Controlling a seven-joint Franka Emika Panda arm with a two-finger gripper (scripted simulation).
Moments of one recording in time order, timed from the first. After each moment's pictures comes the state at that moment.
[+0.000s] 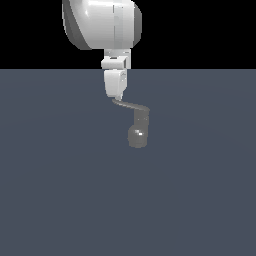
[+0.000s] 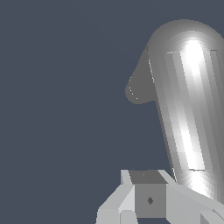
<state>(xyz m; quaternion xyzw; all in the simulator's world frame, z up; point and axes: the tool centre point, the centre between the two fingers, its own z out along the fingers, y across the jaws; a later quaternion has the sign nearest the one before) 0.082 0.034 0.173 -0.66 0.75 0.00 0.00</state>
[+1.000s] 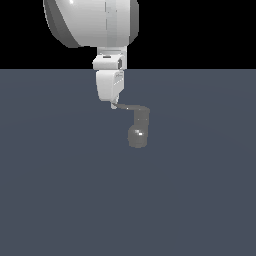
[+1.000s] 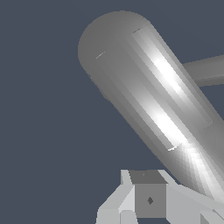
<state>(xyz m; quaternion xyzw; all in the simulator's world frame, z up) 0.033 0.046 0.173 -0.66 0.75 0.00 0.00</state>
